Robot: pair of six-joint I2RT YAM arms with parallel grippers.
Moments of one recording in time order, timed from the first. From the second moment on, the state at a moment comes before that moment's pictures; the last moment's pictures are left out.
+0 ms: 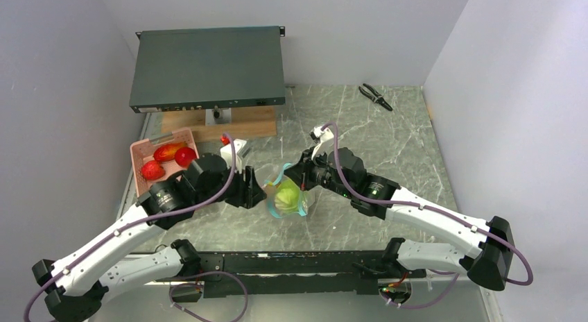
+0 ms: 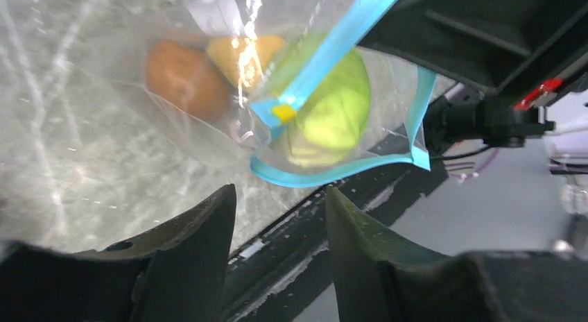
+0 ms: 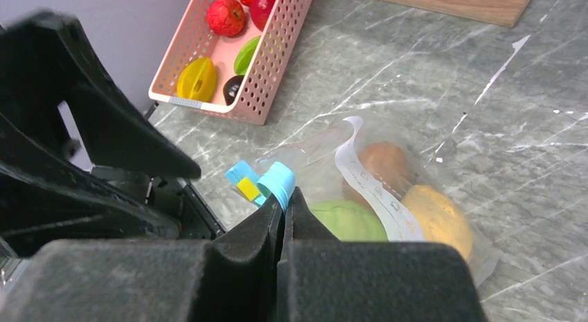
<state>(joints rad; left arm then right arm) -0.87 0.85 1.01 -0.75 0.00 -0.53 0.98 1.07 0.86 -0.07 0.05 0.52</state>
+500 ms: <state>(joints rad) -0.87 0.68 0.65 -0.47 0.07 -0.85 0.98 1.07 0.89 -0.08 0.13 0.55</state>
